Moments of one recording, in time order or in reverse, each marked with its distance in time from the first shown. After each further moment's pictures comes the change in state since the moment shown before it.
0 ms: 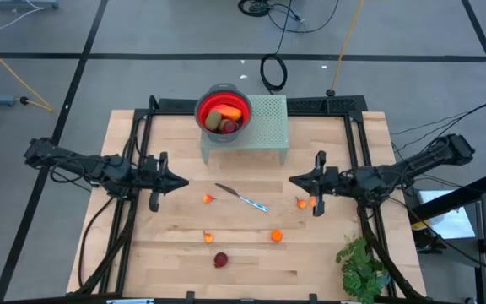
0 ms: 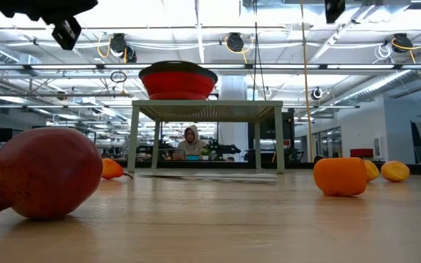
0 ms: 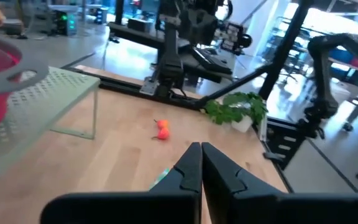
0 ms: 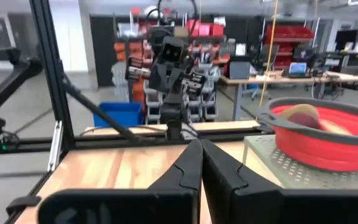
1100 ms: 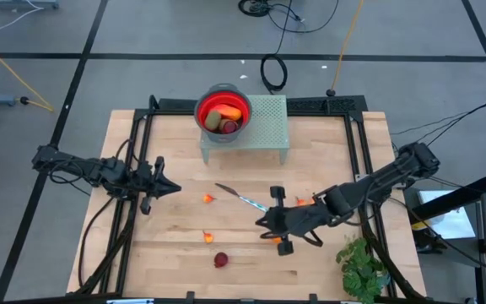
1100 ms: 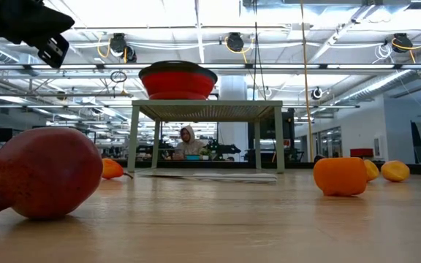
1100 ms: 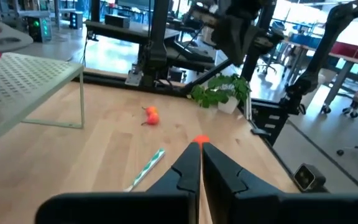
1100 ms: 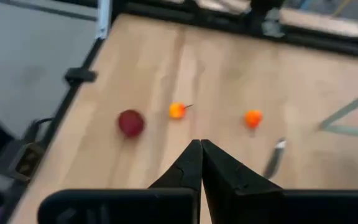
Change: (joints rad) left arm 0.001 -0.244 -0.167 -0.073 0.091 0.069; right arm 0.110 0.656 0.790 -0.822 -0.137 0.120
